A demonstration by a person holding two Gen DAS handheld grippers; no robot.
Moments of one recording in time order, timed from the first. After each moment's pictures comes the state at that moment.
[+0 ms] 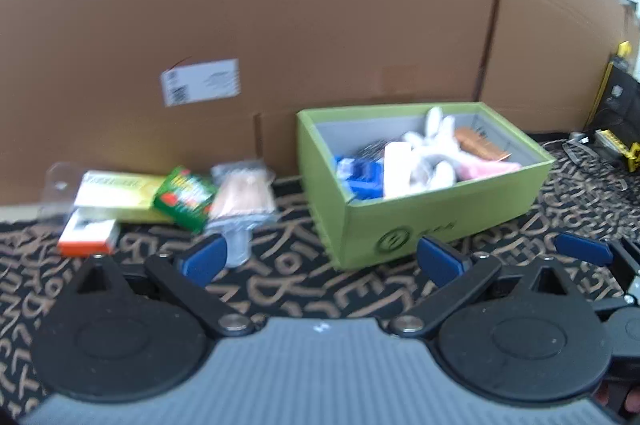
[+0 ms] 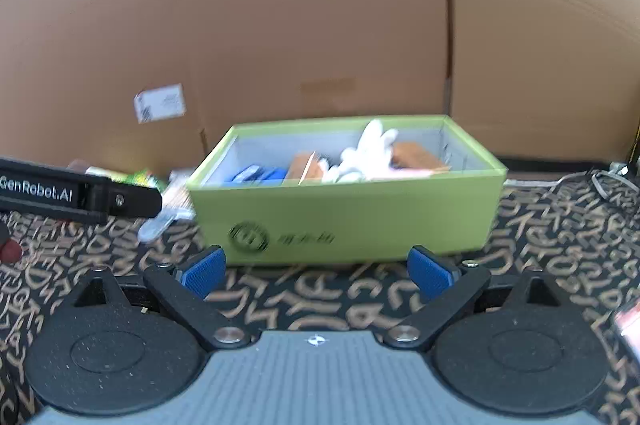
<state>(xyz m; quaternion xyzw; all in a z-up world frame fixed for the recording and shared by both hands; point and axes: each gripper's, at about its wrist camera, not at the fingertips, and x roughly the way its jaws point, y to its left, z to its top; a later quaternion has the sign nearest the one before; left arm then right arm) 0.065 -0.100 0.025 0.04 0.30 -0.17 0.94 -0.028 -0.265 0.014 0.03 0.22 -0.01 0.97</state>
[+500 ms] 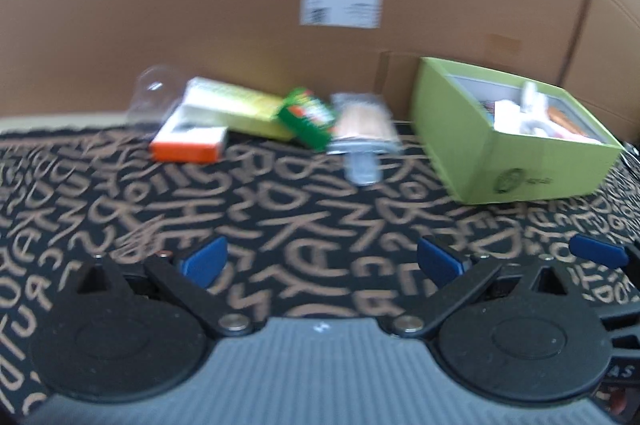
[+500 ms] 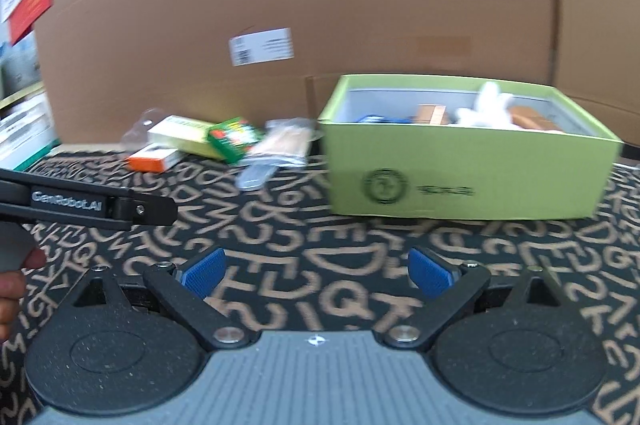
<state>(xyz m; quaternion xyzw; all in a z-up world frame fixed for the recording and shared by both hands) 0.065 0.007 -0.018 -0.02 0.35 -0.09 0.93 -0.015 -0.185 -0.004 0.01 0.26 0.10 0.96</state>
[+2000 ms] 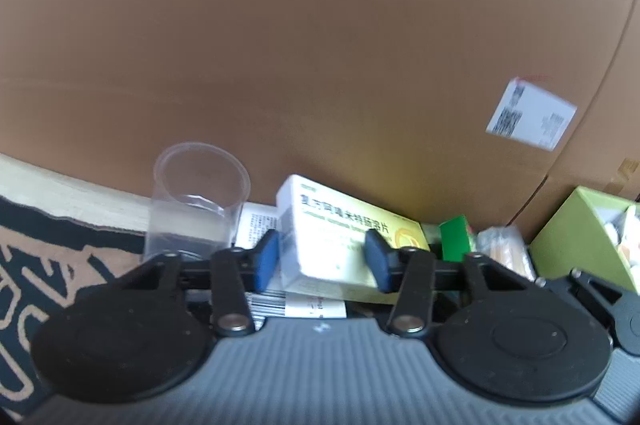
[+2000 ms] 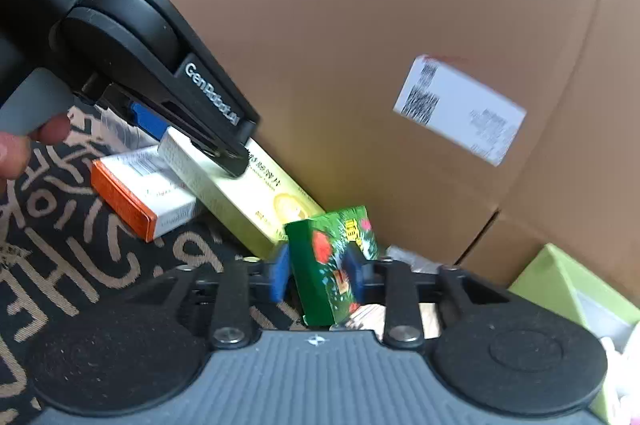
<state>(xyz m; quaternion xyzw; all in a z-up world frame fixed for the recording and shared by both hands) 0.246 0.094 -0.026 -0.10 0.34 -0.09 0.93 0.147 -0.041 -0.011 -0.22 0.19 0.13 0.95</state>
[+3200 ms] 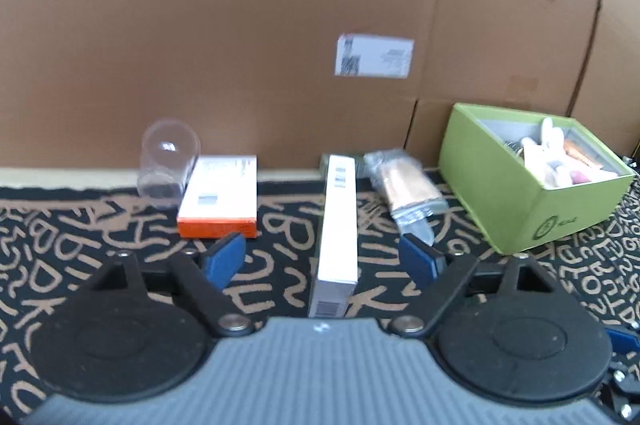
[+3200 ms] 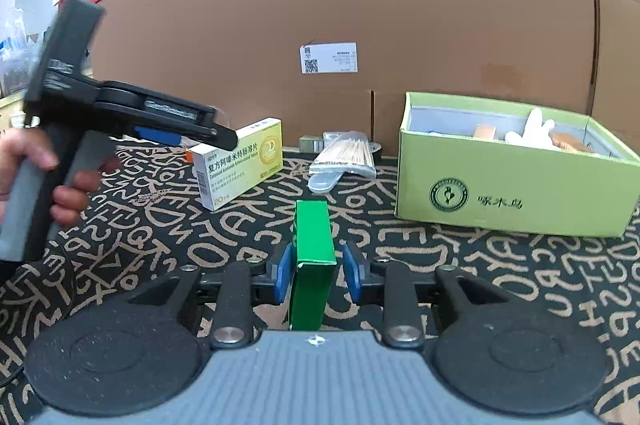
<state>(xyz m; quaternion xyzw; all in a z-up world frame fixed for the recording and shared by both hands) 0.112 0.044 -0.009 -0.01 0.32 -0.13 0.94 -0.052 -0.173 0.001 0.00 0.23 0.14 0.96</state>
